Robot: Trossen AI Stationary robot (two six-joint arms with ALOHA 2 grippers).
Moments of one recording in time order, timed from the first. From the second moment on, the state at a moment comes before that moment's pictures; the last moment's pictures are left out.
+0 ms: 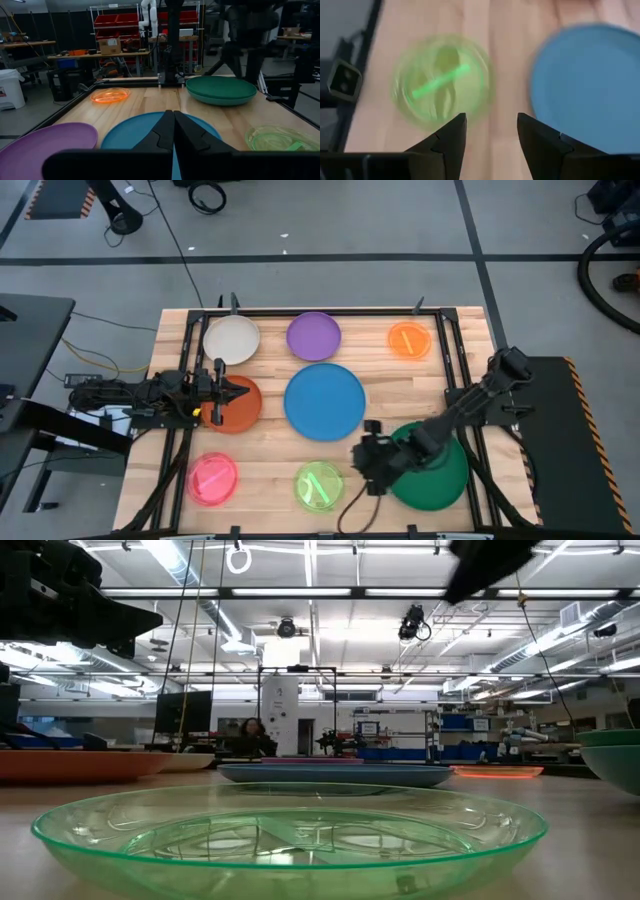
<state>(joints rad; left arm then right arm) -0.04 0.01 0.01 0.06 -0.12 0.04 0.58 1.69 1.24 -0.52 0.38 0.44</state>
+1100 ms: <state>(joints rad) -0.04 0.01 0.01 0.06 -0.12 0.04 0.82 2.29 2.08 -1.56 0.23 1.38</state>
